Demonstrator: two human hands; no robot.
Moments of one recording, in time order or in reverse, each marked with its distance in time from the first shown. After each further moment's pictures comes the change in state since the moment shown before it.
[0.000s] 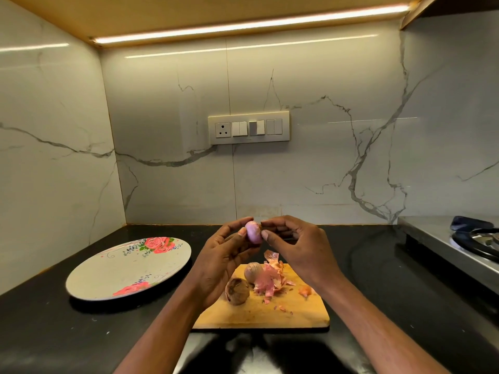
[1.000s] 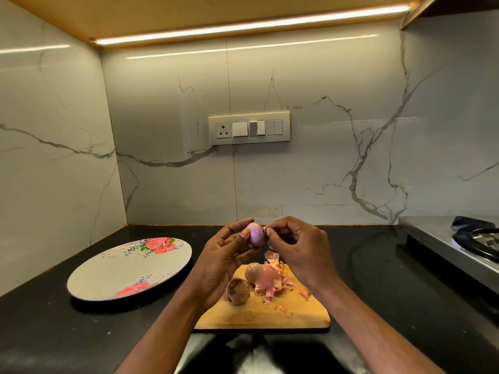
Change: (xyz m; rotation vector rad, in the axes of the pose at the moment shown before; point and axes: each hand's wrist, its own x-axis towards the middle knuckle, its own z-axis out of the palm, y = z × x) left_hand 0.000 -0.001 0.001 0.014 -0.010 0.014; right_hand -0.002 0.003 0.006 -0.058 0.098 0.024
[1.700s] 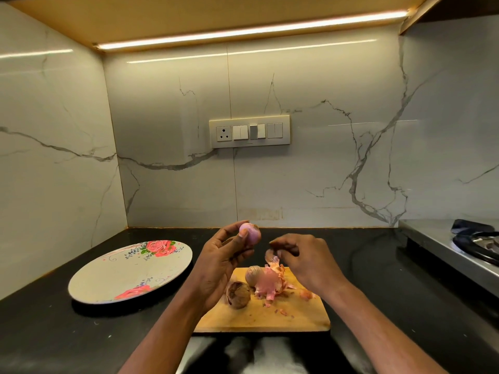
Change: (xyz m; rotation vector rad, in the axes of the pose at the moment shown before) left_hand 0.000 0.002 0.001 -0.030 0.068 0.010; right_hand 0.002 0.018 -0.009 -0.248 -0.259 0.124
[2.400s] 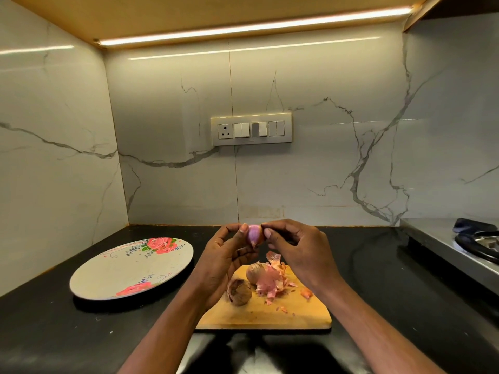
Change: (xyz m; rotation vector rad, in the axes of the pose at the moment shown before) left_hand 0.001 -0.003 -0.001 0.066 0.002 -0.030; right_hand -0.002 -0.019 0.005 0.335 0.160 -0.113
